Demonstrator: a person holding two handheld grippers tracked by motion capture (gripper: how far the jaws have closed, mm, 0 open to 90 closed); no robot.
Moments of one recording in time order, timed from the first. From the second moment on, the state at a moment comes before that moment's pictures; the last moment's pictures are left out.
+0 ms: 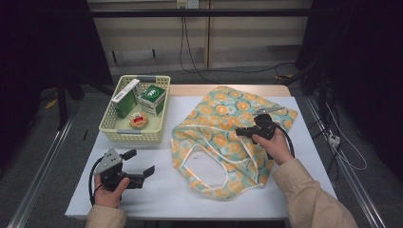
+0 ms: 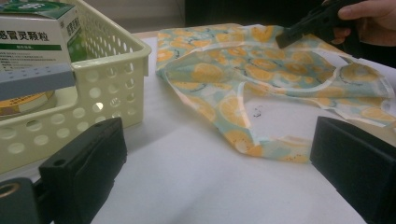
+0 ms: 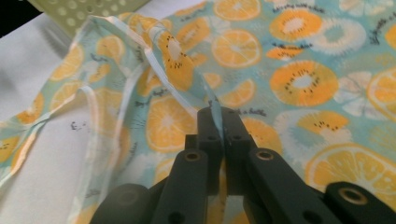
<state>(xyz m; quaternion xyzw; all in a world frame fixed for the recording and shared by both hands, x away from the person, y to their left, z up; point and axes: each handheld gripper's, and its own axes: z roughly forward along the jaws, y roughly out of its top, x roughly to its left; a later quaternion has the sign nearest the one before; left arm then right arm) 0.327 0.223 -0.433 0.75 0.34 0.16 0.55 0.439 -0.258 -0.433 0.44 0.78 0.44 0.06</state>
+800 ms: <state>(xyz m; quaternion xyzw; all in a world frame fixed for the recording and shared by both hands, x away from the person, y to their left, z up) 0.327 0.221 -0.434 0.75 0.34 0.16 0.55 0.394 -0.221 -0.426 0.36 0.83 0.41 0.13</state>
